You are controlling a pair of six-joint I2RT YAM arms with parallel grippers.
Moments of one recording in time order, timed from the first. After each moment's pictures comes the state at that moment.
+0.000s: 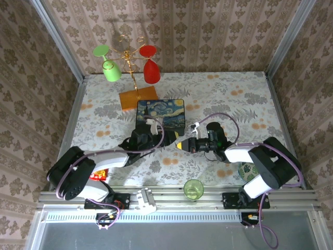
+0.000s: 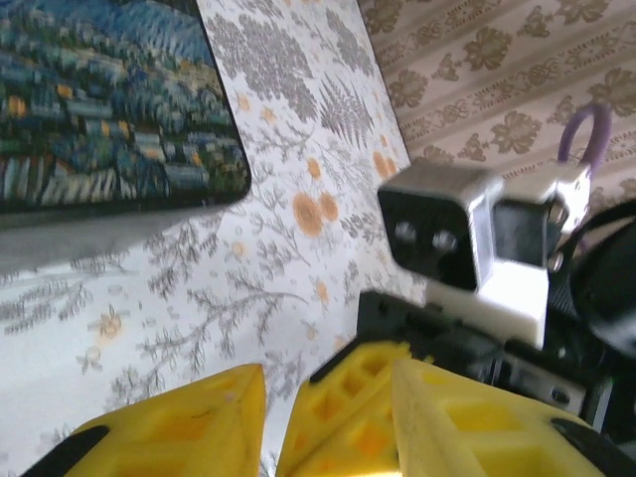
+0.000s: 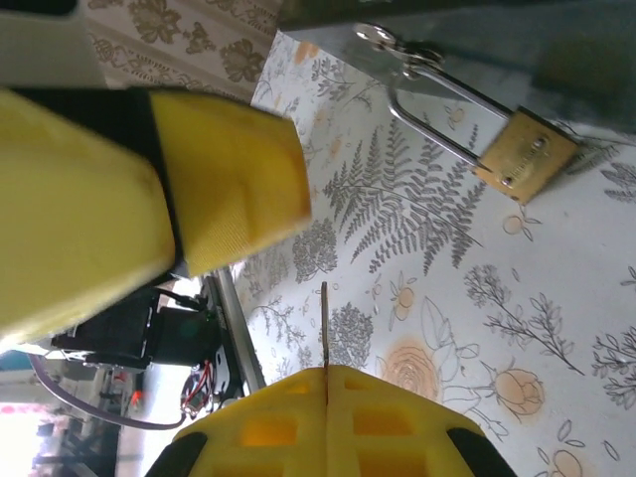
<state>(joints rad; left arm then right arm) -0.78 1.38 0.49 0.57 0.38 -0.92 0.50 1.51 0.47 0.57 -0.79 0.68</state>
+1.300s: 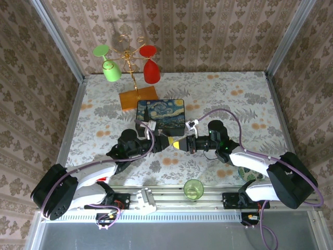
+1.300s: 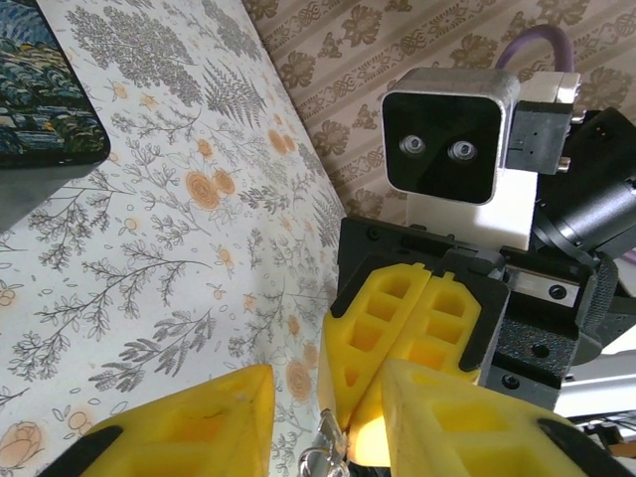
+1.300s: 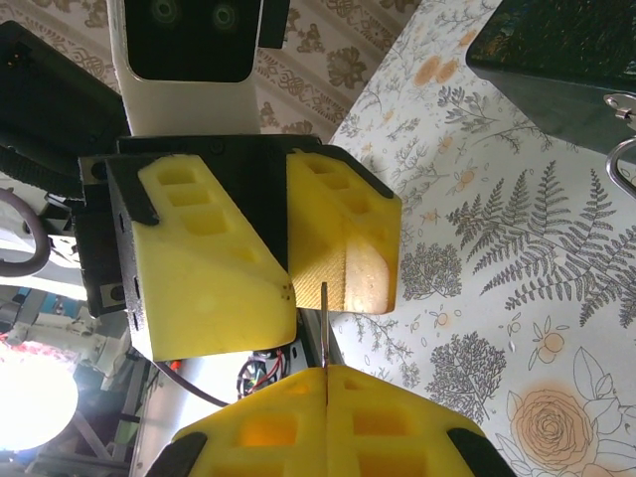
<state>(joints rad) -0.75 1.17 0.37 0.64 0.56 -0.92 0.57 1.31 0.49 0.52 -0.82 0.70</state>
